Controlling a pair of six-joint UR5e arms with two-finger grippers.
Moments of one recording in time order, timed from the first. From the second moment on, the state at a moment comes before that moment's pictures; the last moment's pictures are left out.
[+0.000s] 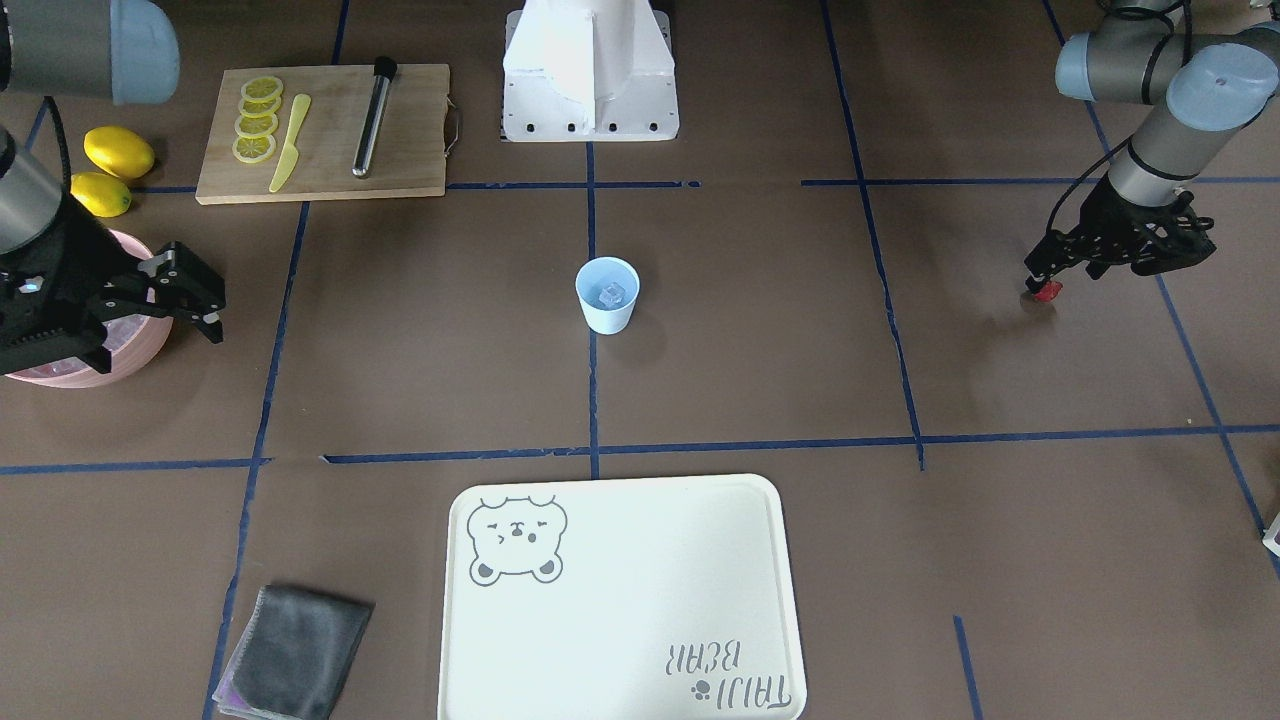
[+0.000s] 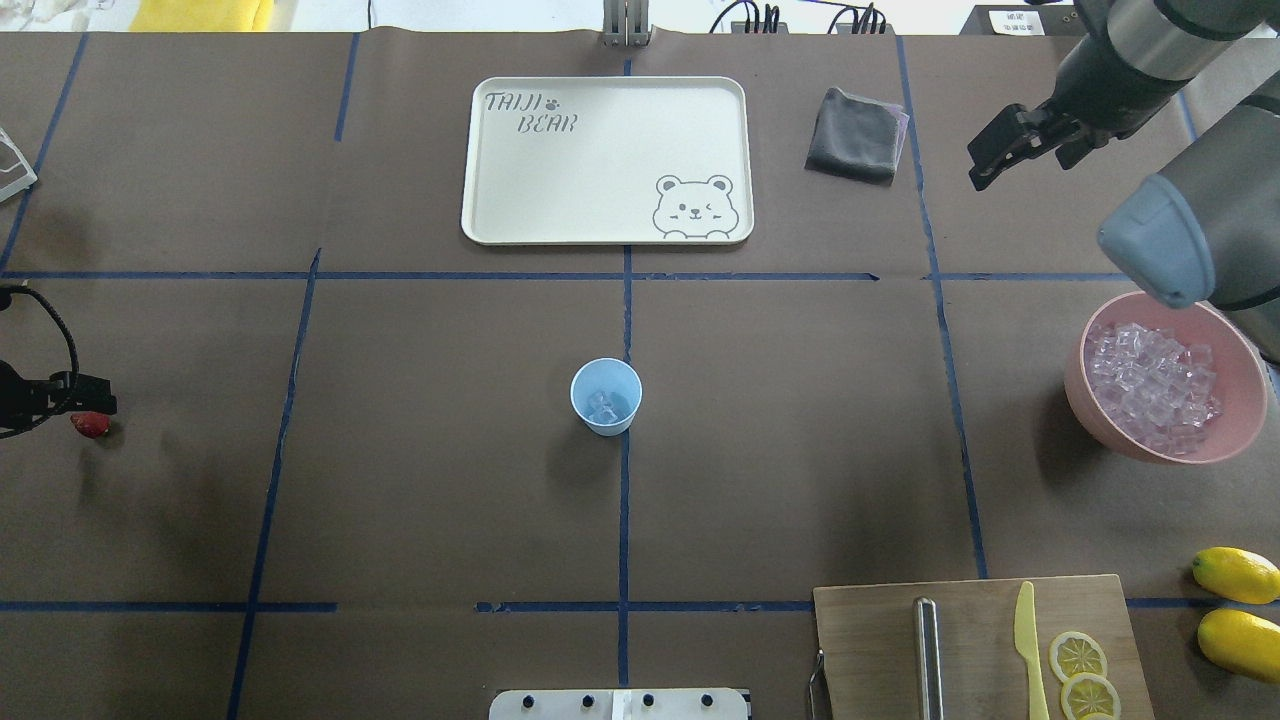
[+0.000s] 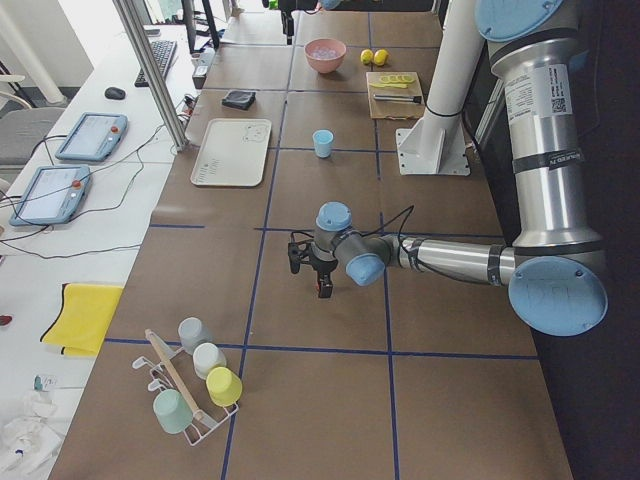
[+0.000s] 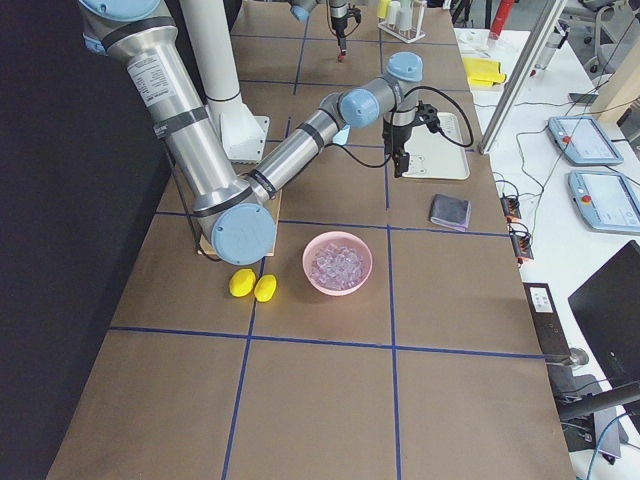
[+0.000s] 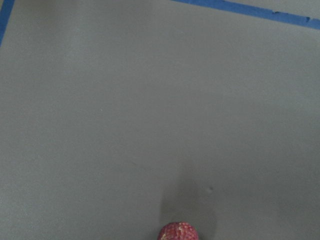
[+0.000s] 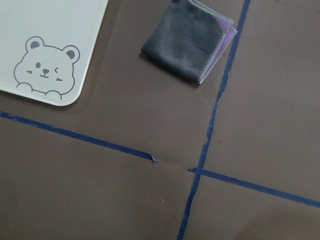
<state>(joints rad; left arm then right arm) -0.86 -1.37 -1.73 -2.28 -2.01 -1.12 1.11 -1.14 1.86 -1.77 2.23 0.40</state>
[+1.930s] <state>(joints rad) -0.86 -1.39 -1.70 -2.29 -2.02 -1.13 1.22 -1.23 1.86 -1.77 2.25 0.25</state>
